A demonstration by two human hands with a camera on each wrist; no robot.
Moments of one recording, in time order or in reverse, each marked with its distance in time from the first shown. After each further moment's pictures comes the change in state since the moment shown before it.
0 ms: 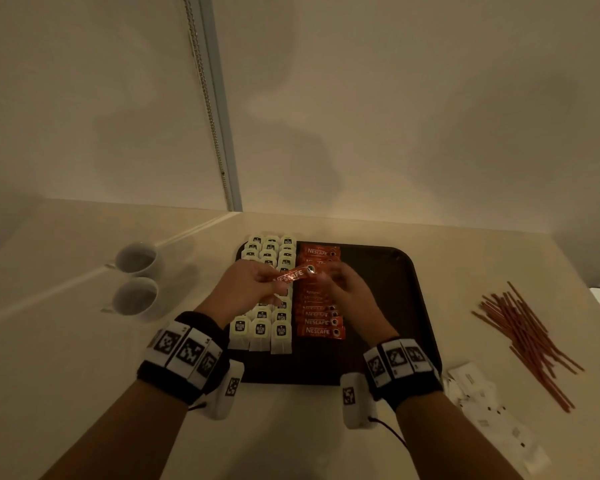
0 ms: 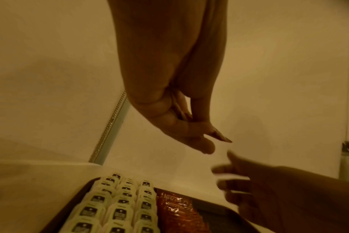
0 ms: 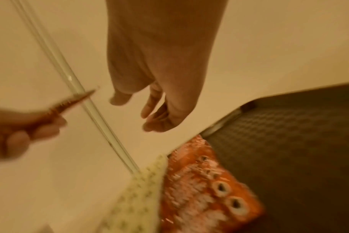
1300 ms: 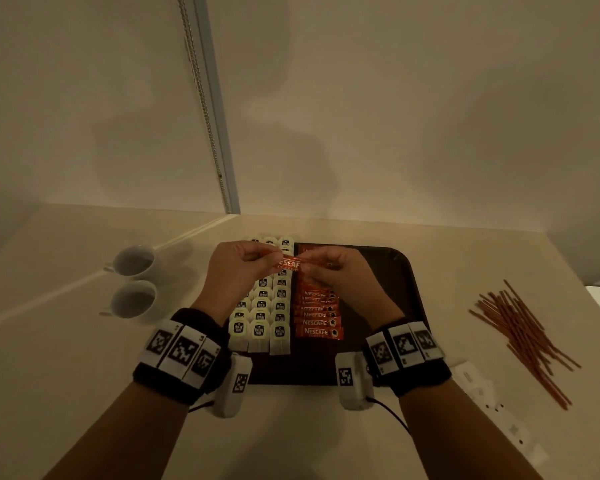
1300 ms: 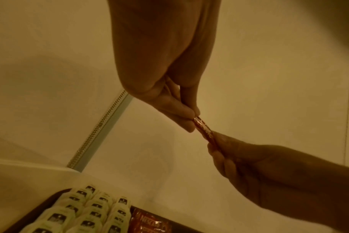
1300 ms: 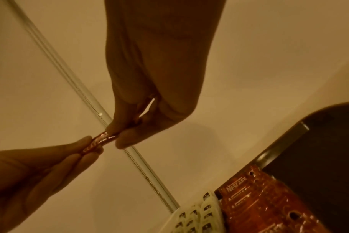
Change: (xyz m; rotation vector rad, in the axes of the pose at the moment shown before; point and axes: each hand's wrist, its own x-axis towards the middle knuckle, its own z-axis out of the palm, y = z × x) left_hand -0.009 0.025 0.001 -0.307 0.243 0.196; right_hand -0.003 -0.058 -0.007 0.153 -0.147 -0.180
